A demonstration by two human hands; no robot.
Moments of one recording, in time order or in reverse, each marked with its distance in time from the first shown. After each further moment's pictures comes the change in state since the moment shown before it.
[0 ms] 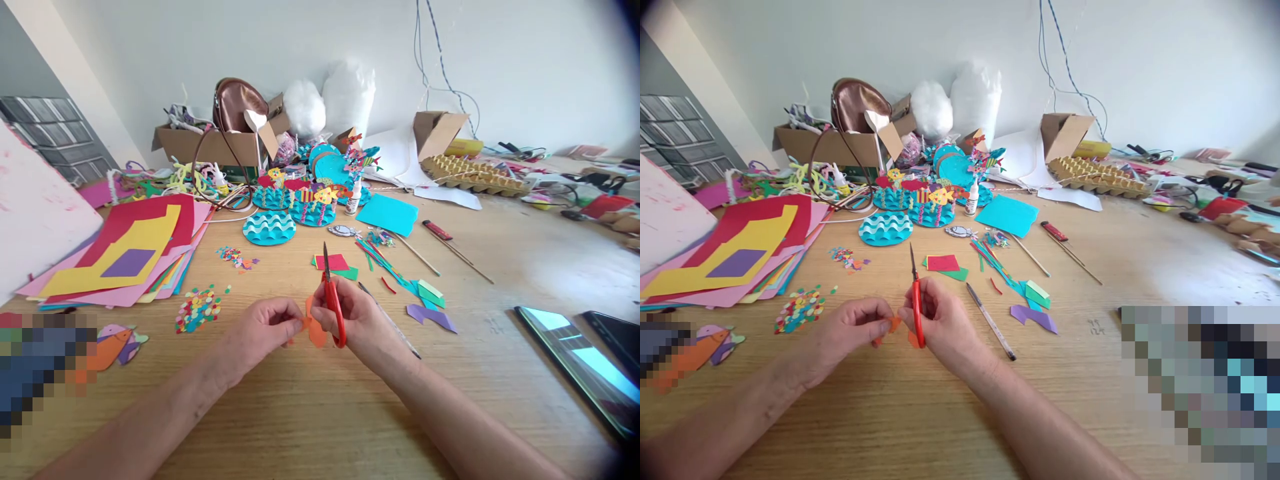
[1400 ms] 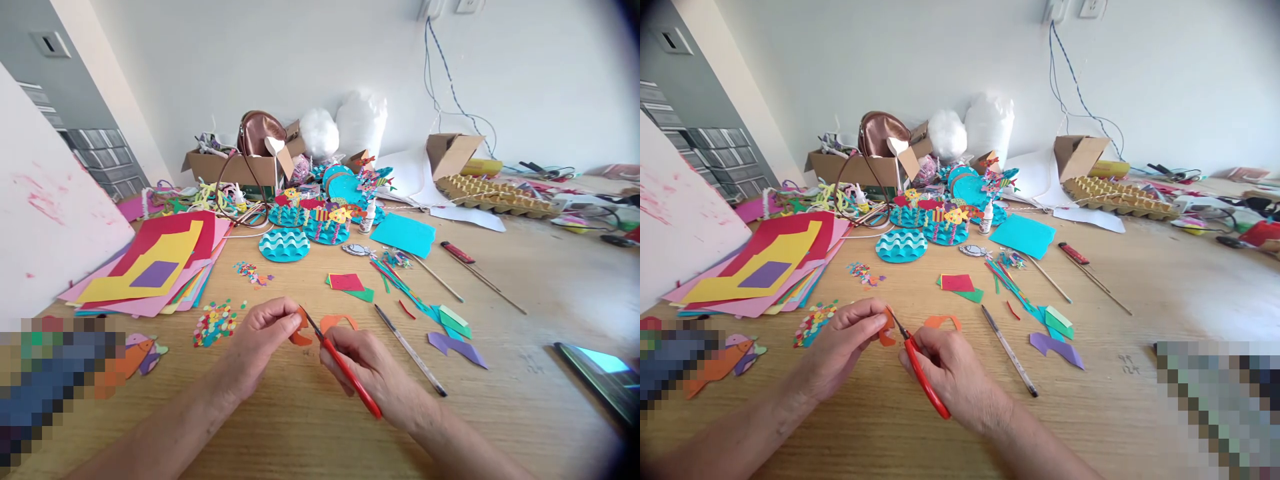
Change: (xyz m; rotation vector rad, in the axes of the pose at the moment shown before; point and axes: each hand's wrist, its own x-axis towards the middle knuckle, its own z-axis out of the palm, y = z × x) left_hand -0.003 -0.001 -0.010 -0.250 0.194 0.163; right_hand -0.009 -0.004 0.003 -0.290 -0.272 0.051
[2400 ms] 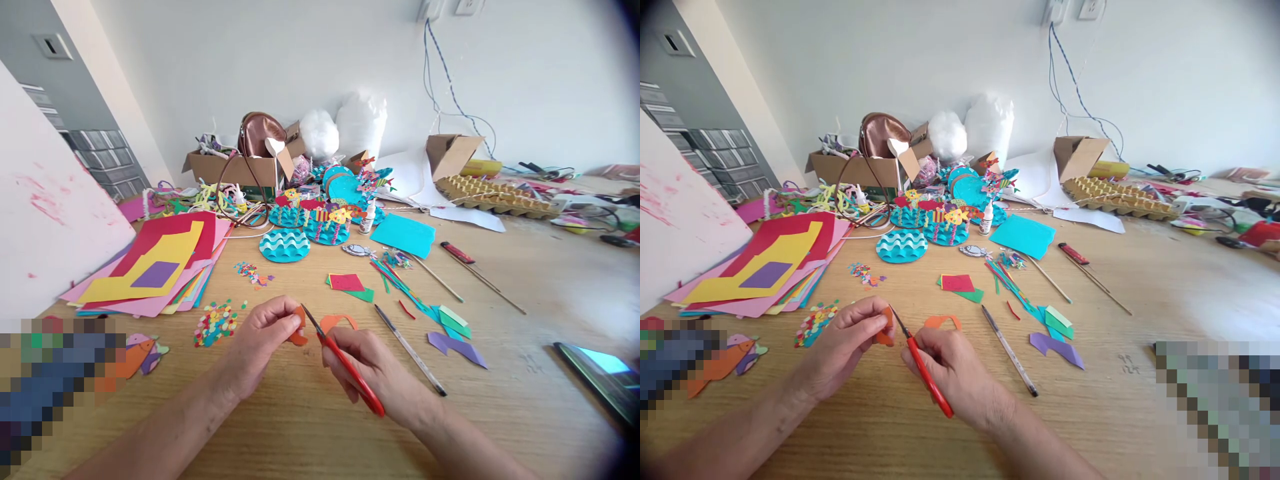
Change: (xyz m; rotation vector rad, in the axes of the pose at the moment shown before) left_hand 0.000 0.004 0.001 -0.020 -0.034 -0.022; right_hand 0.000 0.006 0.000 0.078 -0.027 0.035
